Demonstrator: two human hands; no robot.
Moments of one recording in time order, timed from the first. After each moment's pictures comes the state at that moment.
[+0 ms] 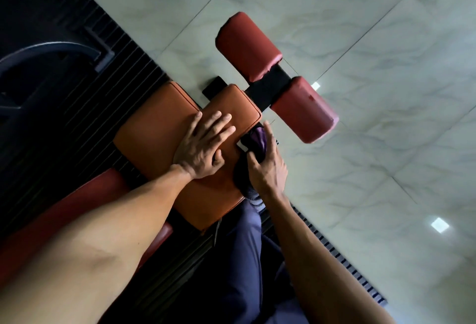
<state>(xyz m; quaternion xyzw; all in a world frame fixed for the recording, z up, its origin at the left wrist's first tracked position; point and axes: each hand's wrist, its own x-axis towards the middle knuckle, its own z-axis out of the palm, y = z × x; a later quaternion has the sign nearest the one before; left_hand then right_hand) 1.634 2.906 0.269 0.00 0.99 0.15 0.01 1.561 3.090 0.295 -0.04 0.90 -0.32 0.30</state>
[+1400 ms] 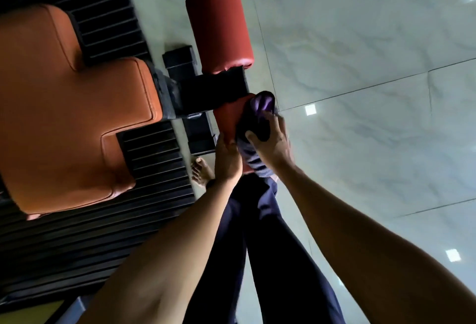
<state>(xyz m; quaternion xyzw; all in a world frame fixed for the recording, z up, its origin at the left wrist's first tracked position) 1.390 3.165 0.133 -0.72 0.41 0.56 -0.04 1.265 3.193 0.135 -0.33 0.82 -0.21 0.41</state>
